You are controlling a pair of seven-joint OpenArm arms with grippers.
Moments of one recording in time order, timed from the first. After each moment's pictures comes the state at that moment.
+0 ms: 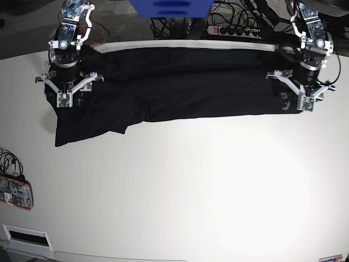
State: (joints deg) left arm 29.8 -7.5 -27.8 115.1 -6.6 -27.5 33.1; right arm -27.1 -1.2 22.9 109.7 -7.6 16.2 -27.2
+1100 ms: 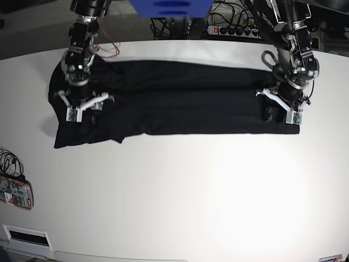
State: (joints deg) left arm 13.8 -12.8 -21.8 74.8 -11.5 -30.5 14.5; right arm -12.7 -0.1 20.6 79.6 -2.3 15.7 -12.1
